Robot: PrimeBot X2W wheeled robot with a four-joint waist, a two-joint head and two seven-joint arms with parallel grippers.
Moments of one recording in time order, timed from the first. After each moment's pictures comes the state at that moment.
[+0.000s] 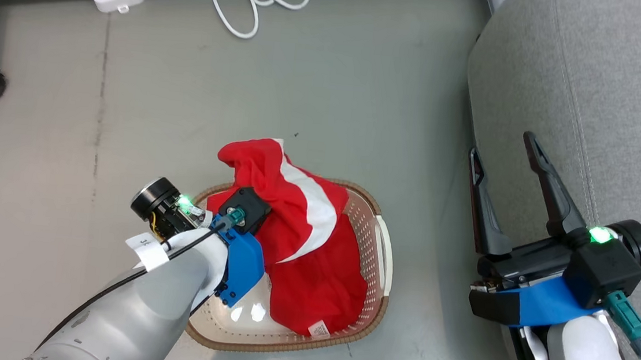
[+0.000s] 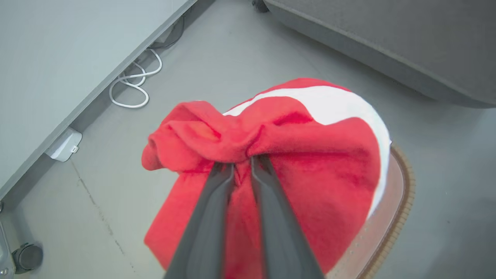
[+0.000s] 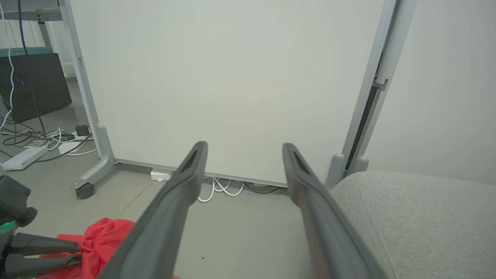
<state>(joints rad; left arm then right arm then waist) -0.85 0.12 -1.26 1.18 -0.61 -0.13 -0.25 -0.29 -0.05 0.10 0.04 -0.02 0.13 -0.26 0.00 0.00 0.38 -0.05</state>
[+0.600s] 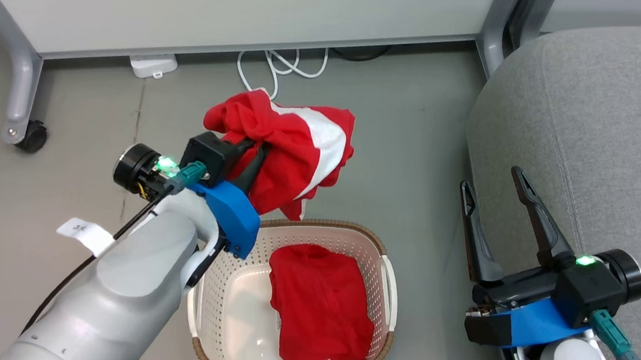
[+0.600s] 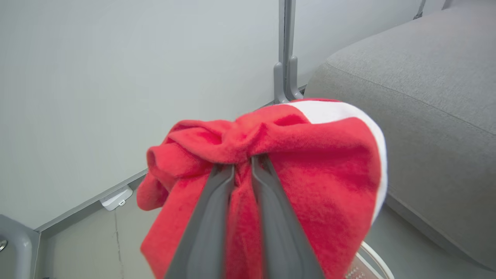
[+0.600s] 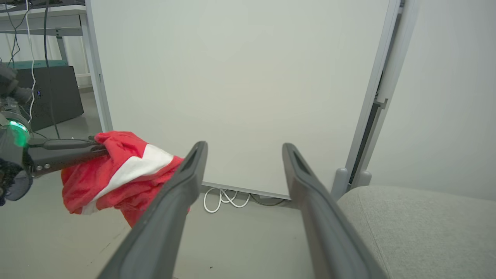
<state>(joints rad) -0.81 0.22 -0.95 0.86 -0.64 -0.07 -0.26 -0.22 -0.05 0.10 0.07 -0.01 0.13 -0.26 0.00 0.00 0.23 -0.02</state>
